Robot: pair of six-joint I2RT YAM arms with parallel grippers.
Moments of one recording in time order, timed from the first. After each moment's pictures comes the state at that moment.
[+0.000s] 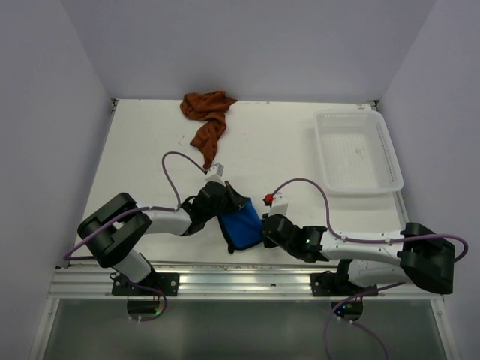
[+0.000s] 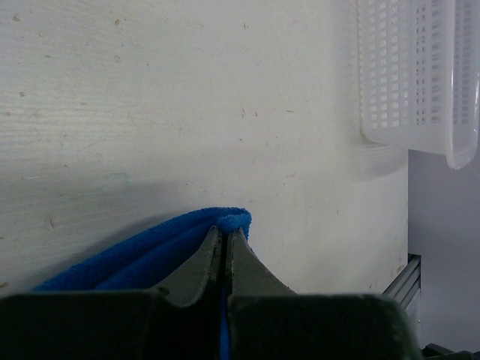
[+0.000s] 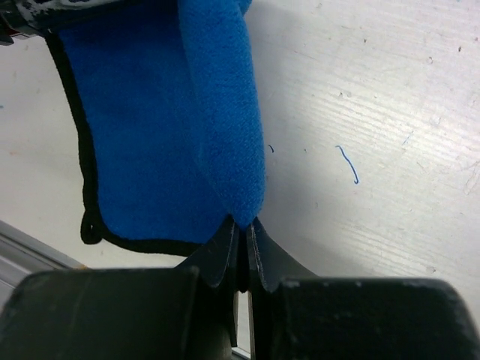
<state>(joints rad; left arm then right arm) -0.80 1.58 0.54 0.54 -0.09 -1.03 1.17 1.19 0.47 -0.09 0.45 0.78</state>
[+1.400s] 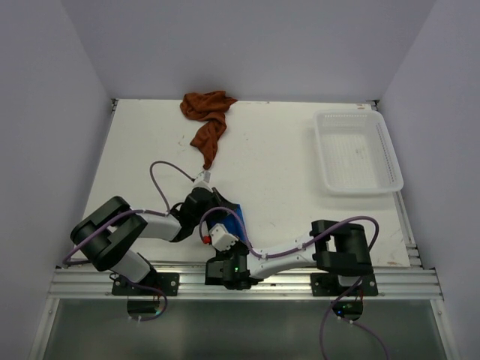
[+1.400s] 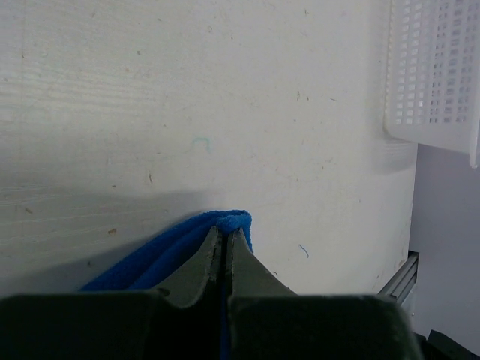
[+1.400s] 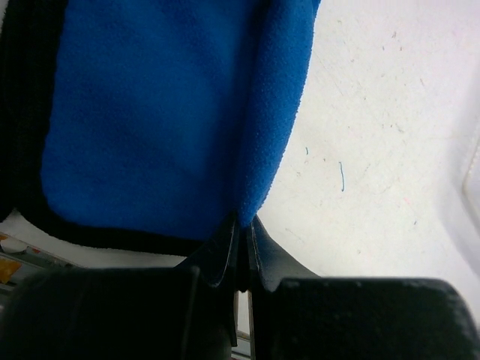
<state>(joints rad) -0.72 1.53 0.40 0.61 -0.02 -1.06 1.57 1.83 1.06 -0.67 0.94 0.68</state>
